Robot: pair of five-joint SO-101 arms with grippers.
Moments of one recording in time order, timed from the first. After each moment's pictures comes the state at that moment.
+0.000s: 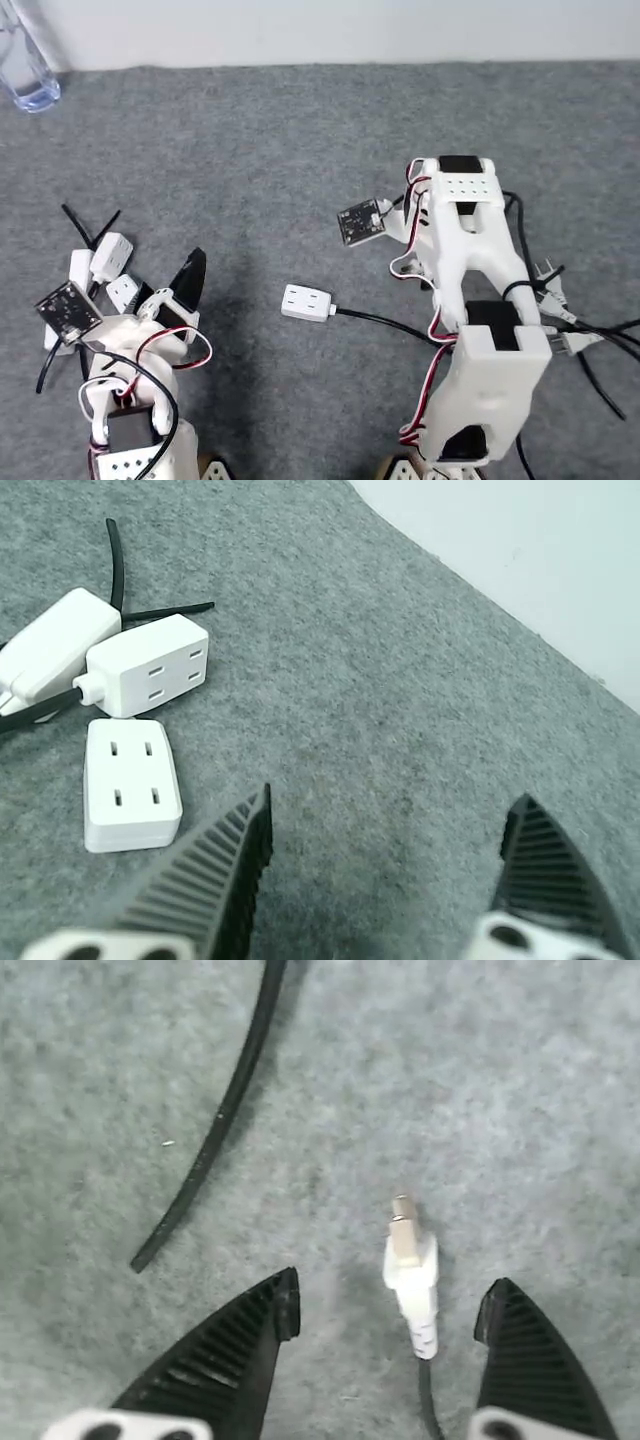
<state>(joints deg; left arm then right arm) -14.2 -103.3 96.8 51.0 35.6 -2.8 22.0 -2.7 86.3 99.3</state>
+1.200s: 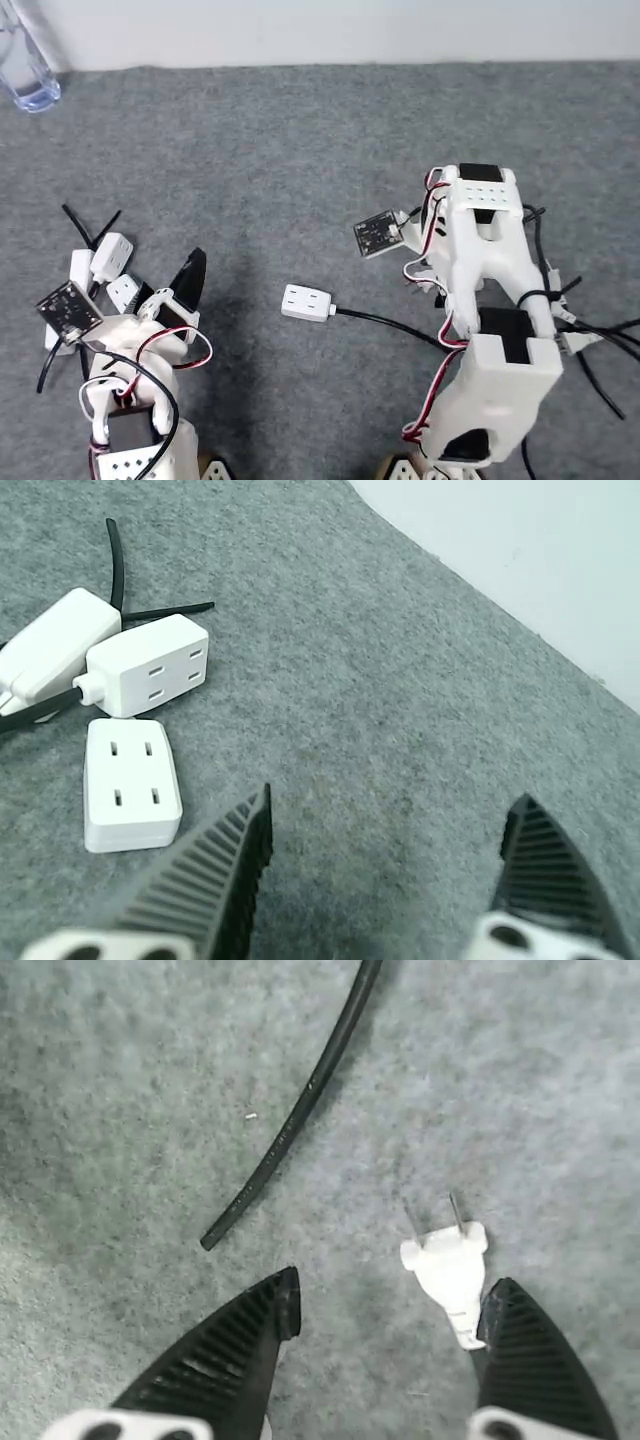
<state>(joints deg) -14.2 -103.3 96.8 51.0 35.6 1.1 19.3 2.8 88.2 103.4</state>
